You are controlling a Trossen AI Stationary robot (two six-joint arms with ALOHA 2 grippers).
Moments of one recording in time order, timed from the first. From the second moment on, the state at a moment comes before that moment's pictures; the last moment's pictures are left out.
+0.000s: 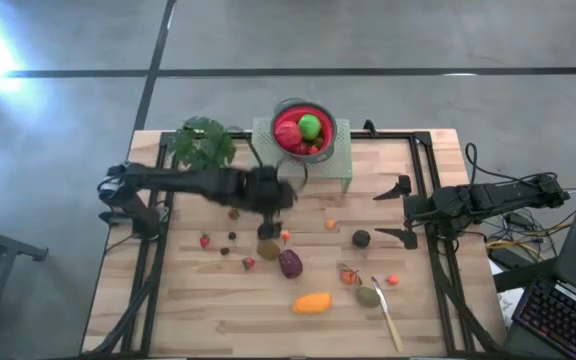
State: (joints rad) left arm -0.08 1.67 1.63 -1.02 -0.26 -0.05; right arm 0.22 0.42 0.45 -0.41 0.24 0.00
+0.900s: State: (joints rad) left arm -0.26 1.67 1.07 -0.53 -0.21 -0.05; right arm 0.22 0.42 0.45 -0.41 0.24 0.00
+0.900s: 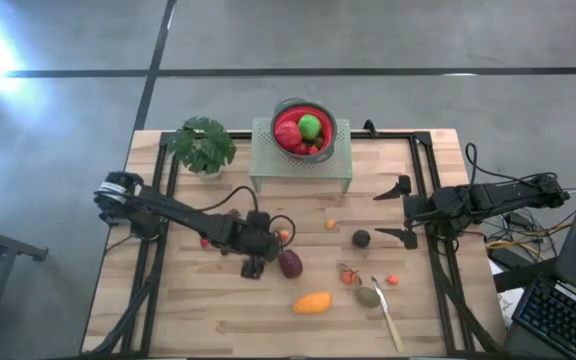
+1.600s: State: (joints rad) left arm -0.23 1.67 0.93 -0.30 -0.16 -0.05; right arm 0.22 0.42 0.45 -0.41 0.24 0.00
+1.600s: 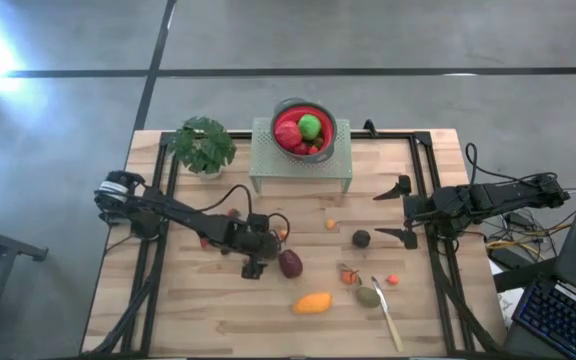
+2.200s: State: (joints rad) left arm -0.23 1.67 0.94 -0.36 -0.15 -0.05; right arm 0.22 0.42 0.45 -0.41 0.24 0.00
